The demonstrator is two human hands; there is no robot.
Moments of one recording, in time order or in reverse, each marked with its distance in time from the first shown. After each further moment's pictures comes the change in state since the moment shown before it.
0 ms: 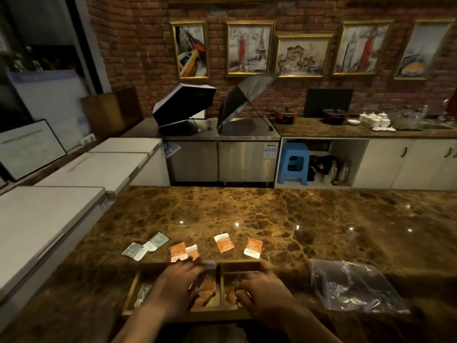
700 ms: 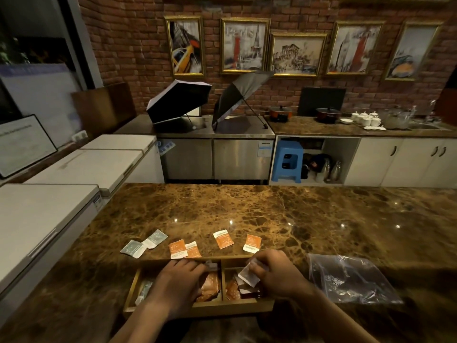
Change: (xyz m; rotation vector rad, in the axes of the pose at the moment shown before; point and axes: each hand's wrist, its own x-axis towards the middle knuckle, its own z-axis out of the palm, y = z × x) left_hand -0.001 -0.003 0.003 0.160 -0.002 0.105; right_hand -0.004 0.008 -0.032 0.465 0.192 0.203
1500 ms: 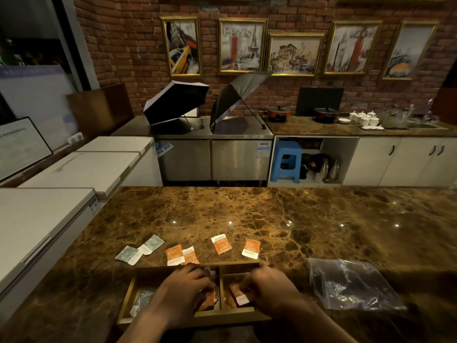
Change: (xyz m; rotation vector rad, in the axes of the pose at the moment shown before) left_hand 0.009 0.002 -0.002 -0.178 -0.019 0.109; right_hand 0.002 0.004 0.019 -0.322 -0.105 -0.140
